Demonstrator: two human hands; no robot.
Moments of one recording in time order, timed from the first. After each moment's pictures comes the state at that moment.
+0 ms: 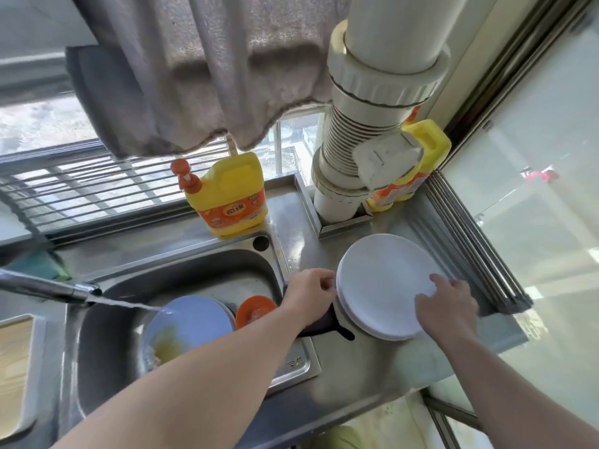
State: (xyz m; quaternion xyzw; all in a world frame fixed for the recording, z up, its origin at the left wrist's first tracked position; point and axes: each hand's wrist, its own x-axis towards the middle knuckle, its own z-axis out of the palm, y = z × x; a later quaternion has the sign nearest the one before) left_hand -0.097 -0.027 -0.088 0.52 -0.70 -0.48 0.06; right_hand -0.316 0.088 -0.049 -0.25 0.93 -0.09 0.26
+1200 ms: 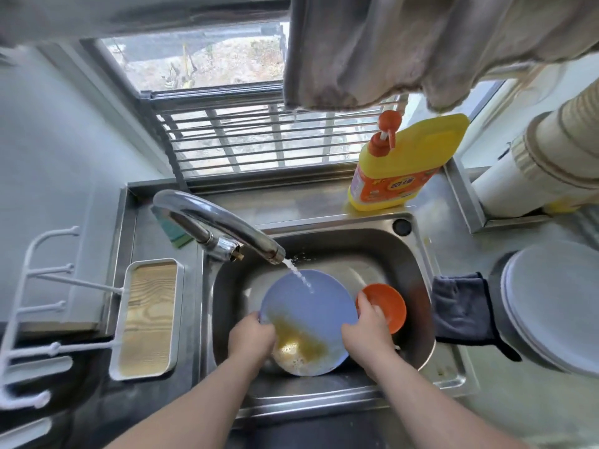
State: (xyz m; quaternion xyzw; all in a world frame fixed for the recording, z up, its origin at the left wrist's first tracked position) left_hand 0.258 -0.022 -0.186 0.80 -0.41 -0.44 0.00; right_hand 0.040 0.006 -0.160 -0.35 0.80 -0.08 0.48
